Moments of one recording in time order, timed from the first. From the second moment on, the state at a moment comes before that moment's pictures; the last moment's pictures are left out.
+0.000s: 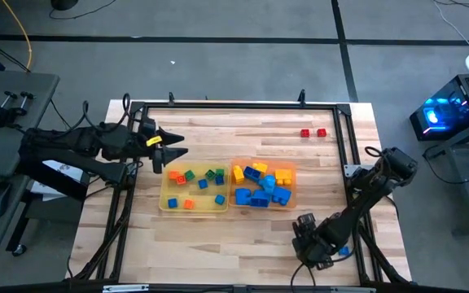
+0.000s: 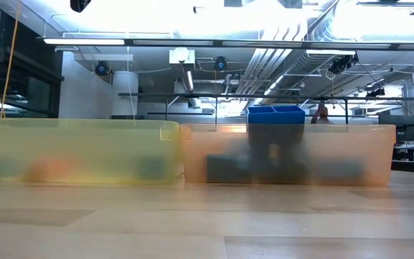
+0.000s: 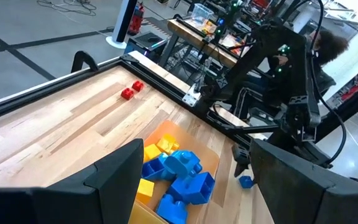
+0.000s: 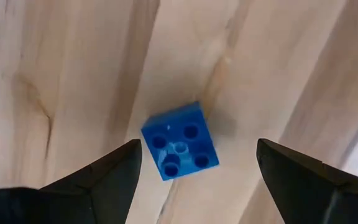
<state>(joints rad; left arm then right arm) -0.14 0.79 0.96 -0.45 -0.37 -0.57 0.82 1.72 1.01 -0.74 -0.03 0.51</state>
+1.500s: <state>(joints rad) -0.14 0.71 0.96 -0.11 -0.25 -0.41 0.32 1.67 1.38 -0.69 0.29 -0.17</state>
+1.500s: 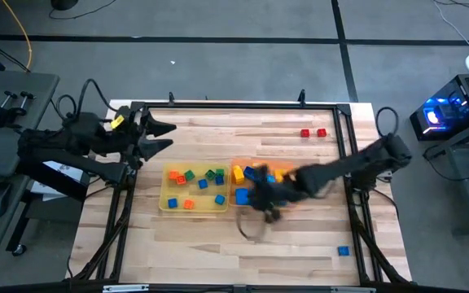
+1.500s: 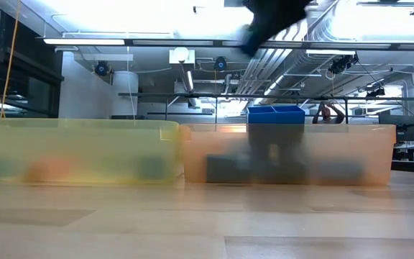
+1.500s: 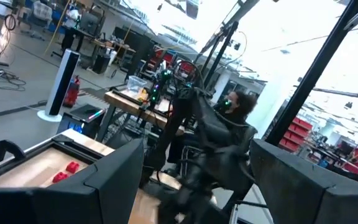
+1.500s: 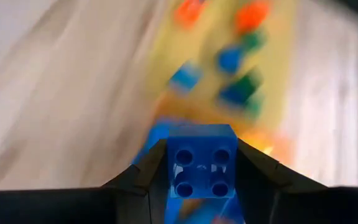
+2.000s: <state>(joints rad) -0.14 0.72 0.96 -0.11 -0.25 -0.44 0.13 2.05 1.72 -0.37 0.25 -0.24</state>
